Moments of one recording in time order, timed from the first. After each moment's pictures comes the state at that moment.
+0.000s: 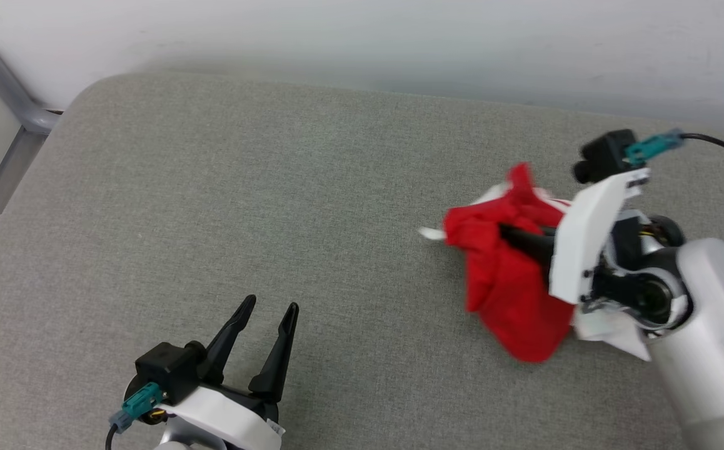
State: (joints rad) left arm -0.09 0.25 -0.34 0.15 -0.52 -0.13 -0.26; right arm -0.58 -0.30 0.31 0.30 0.81 0.13 0.74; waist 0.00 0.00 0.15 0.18
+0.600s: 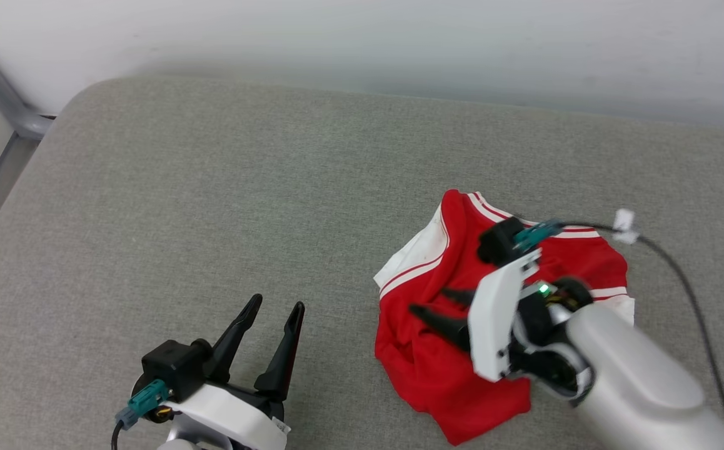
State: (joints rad) left arm -0.10 0.24 -0.35 0.16 -0.53 -0.13 -0.26; right arm -0.54 -0.21 0.66 0.44 0.79 0.13 0.50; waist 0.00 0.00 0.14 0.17
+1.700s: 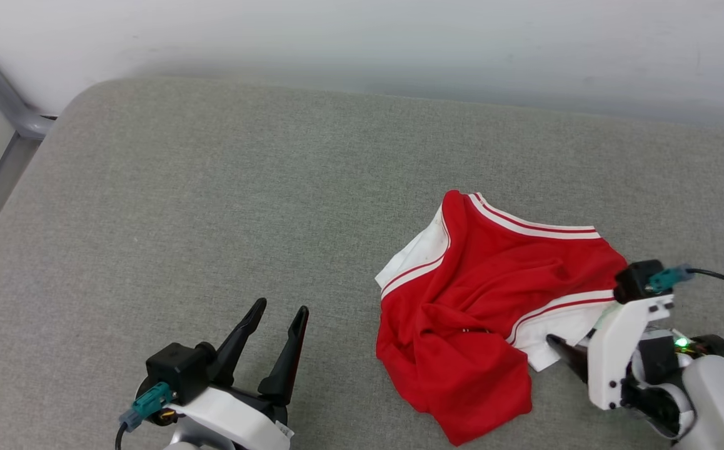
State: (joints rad) left arm -0.09 0.24 -0.36 0.16 -0.53 -0.13 -0.26; right arm -0.30 -0.33 0.24 0.36 0.56 0.13 0.59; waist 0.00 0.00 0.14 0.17
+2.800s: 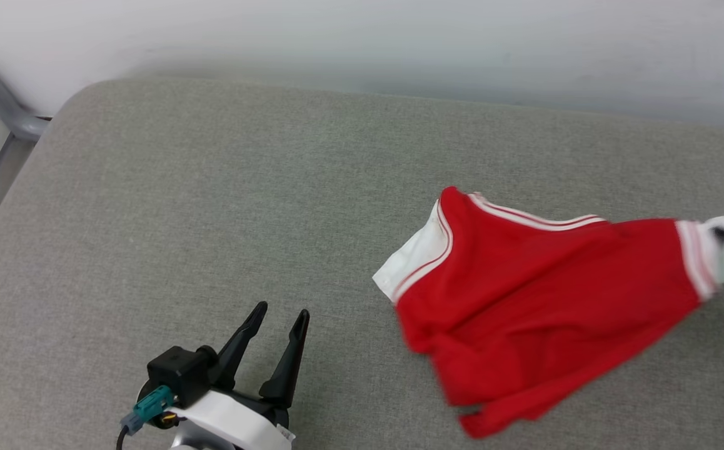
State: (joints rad) left arm -0.08 0.24 -0.35 0.16 -0.53 -0.13 -0.26; right arm -0.55 -0.57 0.25 0.46 0.50 0.13 0.61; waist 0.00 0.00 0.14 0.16
